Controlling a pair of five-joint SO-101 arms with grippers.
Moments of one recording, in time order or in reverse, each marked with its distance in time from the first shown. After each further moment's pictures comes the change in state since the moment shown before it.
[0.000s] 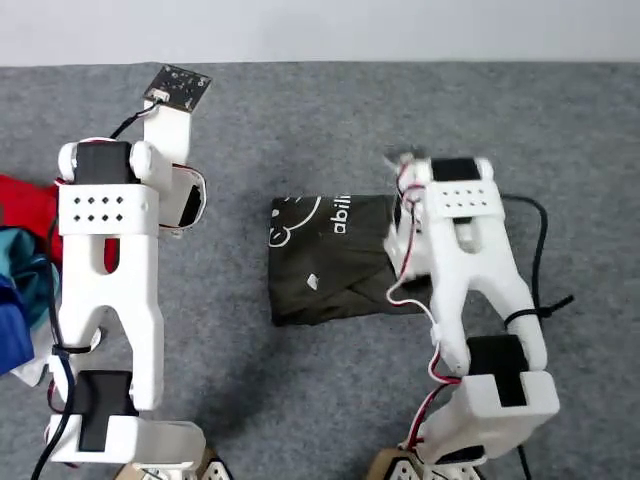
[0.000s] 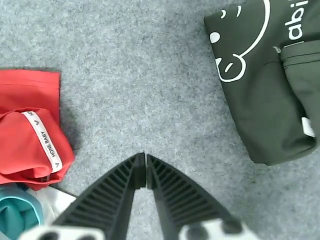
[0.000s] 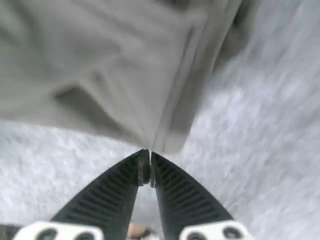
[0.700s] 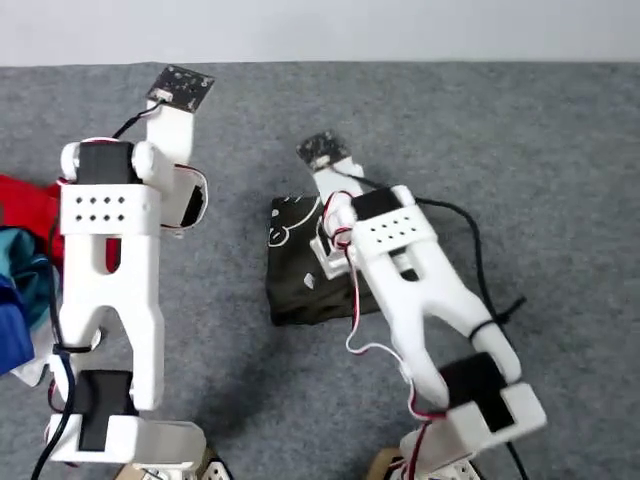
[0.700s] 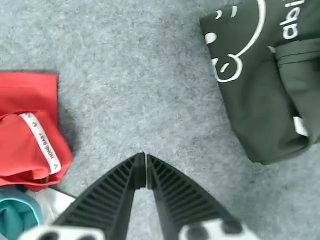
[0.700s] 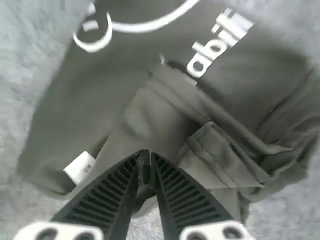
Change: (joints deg) left arm 0.3 0.0 0.0 0.0 0.0; right arm -15.5 -3.3 15.5 -26.4 -4.9
